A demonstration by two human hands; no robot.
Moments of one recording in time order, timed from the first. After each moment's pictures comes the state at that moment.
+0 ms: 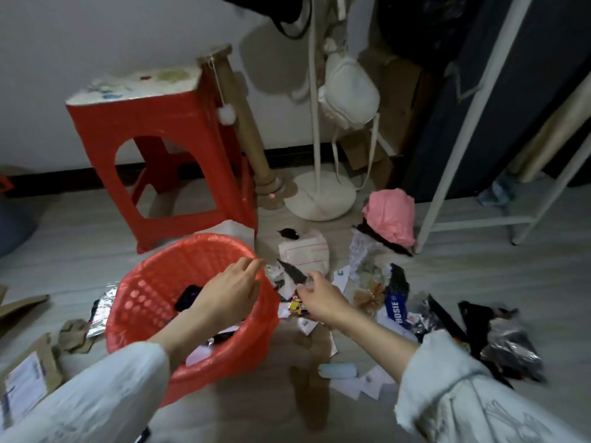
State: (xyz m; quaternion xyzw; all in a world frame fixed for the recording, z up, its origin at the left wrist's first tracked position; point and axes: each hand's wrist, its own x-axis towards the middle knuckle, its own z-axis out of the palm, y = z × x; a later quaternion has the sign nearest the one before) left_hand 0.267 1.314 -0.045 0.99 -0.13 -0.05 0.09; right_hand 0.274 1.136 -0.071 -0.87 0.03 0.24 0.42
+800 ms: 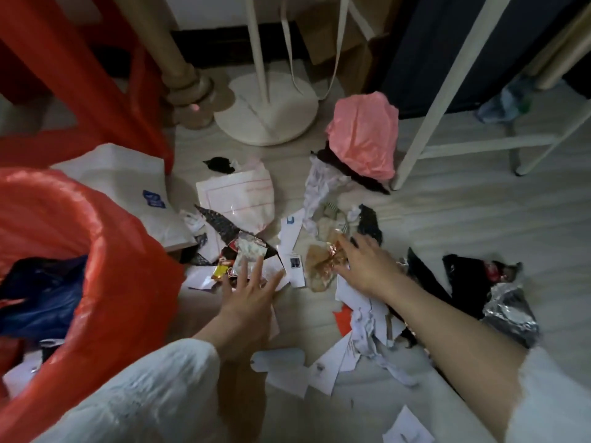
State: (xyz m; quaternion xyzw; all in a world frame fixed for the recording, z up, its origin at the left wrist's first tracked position) left_hand 0.323 1.174 -0.283 0.94 -0.11 -0.31 -0.03; right_hand 0.365 0.958 -0.258 -0.96 -0.02 0.27 0.07
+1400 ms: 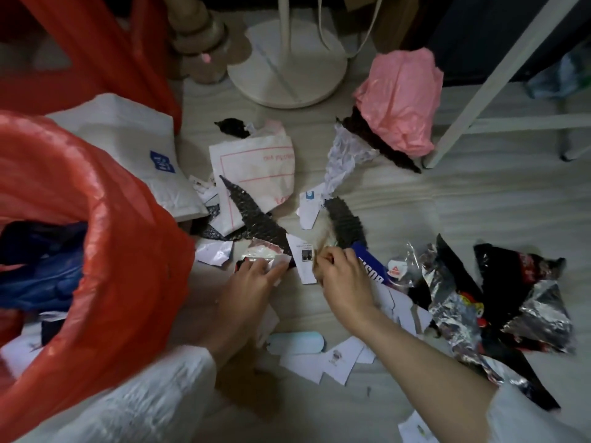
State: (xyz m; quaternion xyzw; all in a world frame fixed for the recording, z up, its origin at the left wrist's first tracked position) left_hand 0.304 1.199 -0.306 0.98 -0.10 -0.15 0.12; right_hand 0.320 1.028 -0.320 -0.99 -0.07 0.10 0.11
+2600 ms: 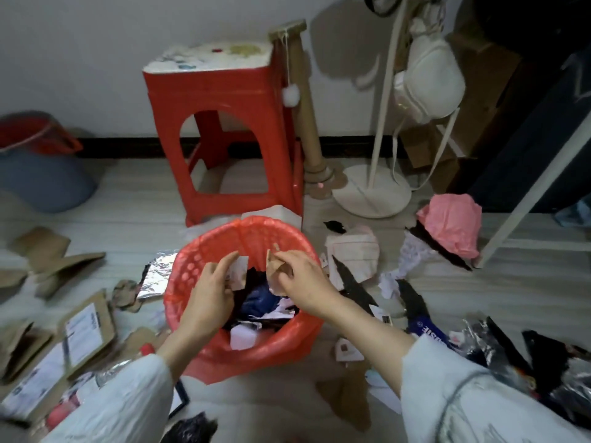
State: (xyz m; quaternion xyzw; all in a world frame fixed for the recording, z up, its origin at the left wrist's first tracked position) left_hand 0.234 1.418 -0.091 0.95 0.12 0.04 0.27; right_hand 0.292 1.247 -0.069 -0.90 -0.19 0.17 0.36
